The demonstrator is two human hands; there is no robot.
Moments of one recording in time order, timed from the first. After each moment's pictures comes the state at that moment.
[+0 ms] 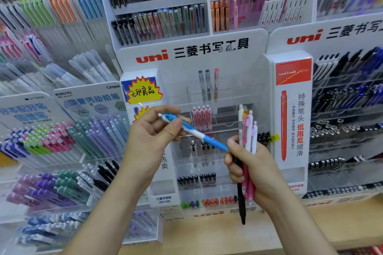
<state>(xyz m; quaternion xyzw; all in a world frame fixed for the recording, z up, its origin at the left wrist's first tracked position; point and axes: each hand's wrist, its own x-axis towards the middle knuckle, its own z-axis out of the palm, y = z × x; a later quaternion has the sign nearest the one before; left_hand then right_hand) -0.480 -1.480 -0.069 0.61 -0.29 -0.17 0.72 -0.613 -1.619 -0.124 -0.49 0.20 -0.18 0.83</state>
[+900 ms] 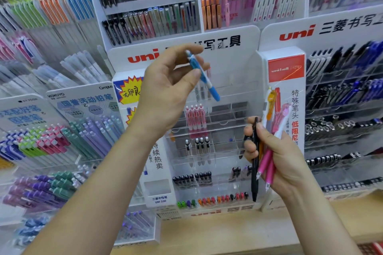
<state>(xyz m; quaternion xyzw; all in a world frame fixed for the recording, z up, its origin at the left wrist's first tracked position) -0.474 -1.541 -0.016 0.60 -0.46 -0.07 0.65 -0.630 -1.656 -0.117 -0.38 0.16 -0.26 0.87</state>
